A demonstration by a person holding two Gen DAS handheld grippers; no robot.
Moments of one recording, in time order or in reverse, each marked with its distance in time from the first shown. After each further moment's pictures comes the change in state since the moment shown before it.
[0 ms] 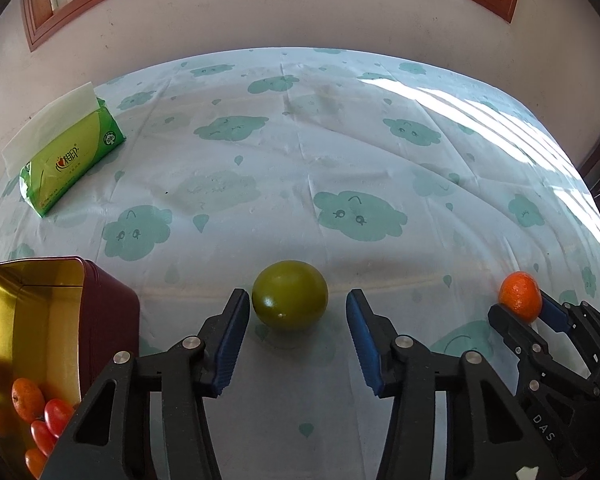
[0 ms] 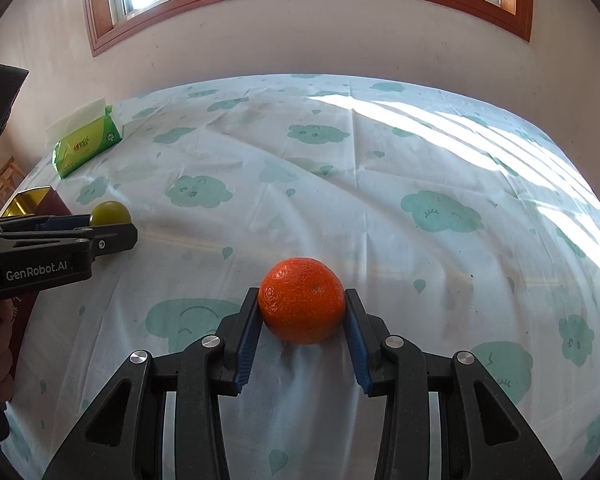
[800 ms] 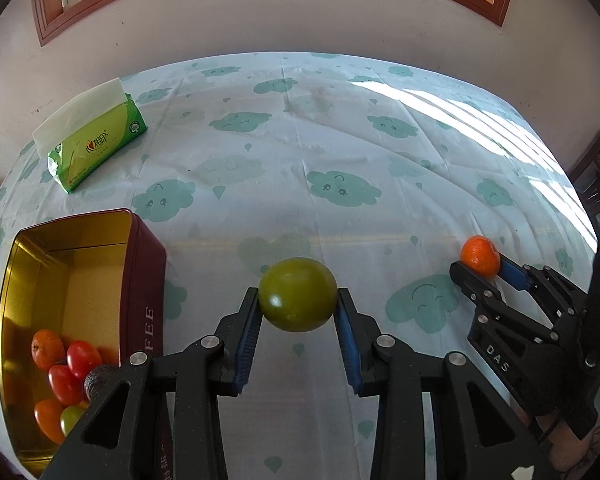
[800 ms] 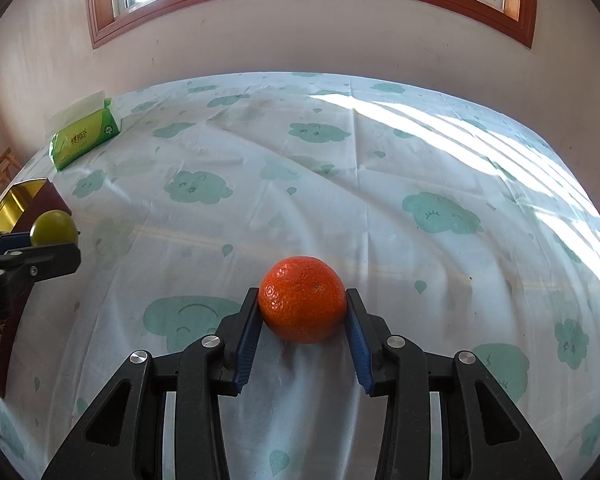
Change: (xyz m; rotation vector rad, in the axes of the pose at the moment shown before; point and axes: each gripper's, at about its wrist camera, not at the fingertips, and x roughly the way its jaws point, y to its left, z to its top) left arm -0.055 -0.002 -0.029 -0.012 -0.002 -0.013; right arm 0.002 0.005 0.000 -0.026 0.007 -0.026
